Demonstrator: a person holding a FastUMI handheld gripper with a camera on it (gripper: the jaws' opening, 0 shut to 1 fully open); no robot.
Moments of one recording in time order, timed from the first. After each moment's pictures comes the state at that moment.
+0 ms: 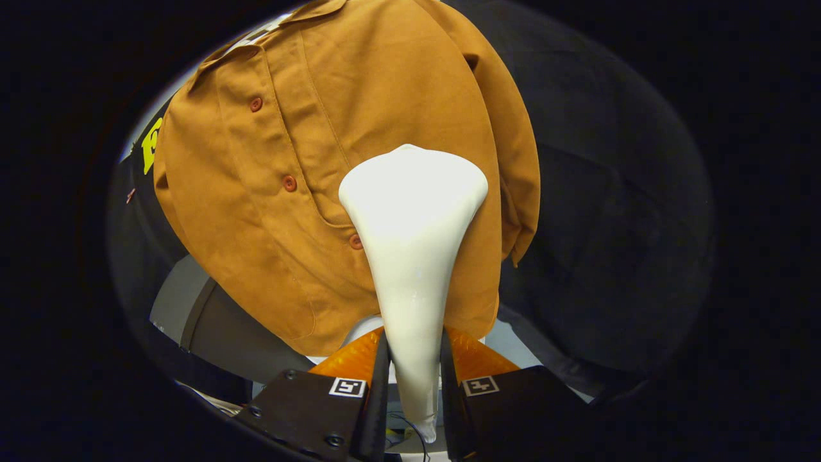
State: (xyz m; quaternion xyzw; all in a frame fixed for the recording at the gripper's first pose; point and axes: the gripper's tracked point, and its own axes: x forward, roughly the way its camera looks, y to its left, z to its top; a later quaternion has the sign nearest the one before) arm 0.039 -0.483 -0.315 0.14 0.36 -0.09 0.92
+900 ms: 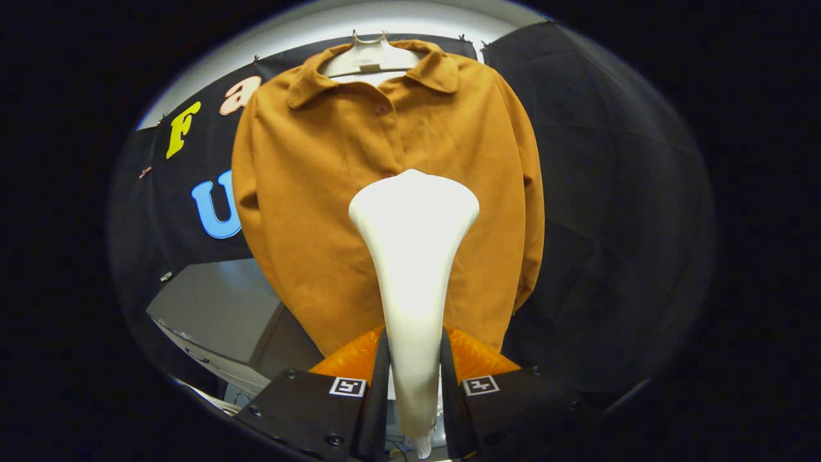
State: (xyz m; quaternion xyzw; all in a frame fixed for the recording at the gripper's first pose) arm 0.031 -0.396 -0.180 0.04 0.22 -0.10 0.97
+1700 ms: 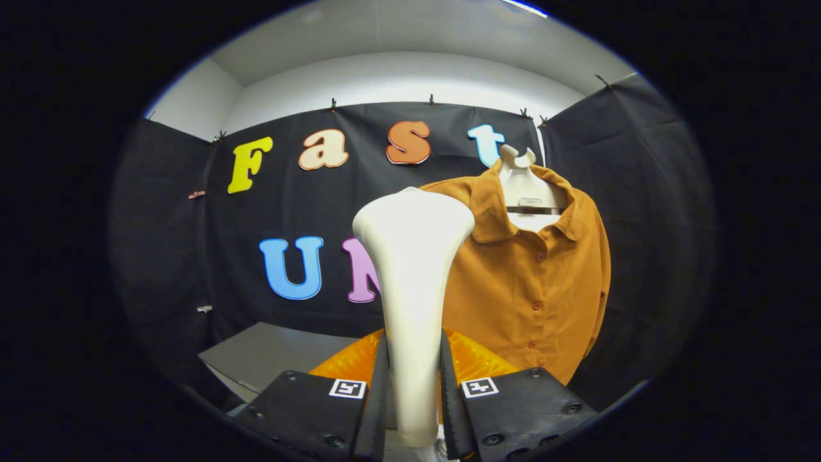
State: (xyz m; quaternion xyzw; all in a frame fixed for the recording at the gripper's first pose) arm 0.043 -0.166 -0.017 0.03 0.06 -0.02 1.00
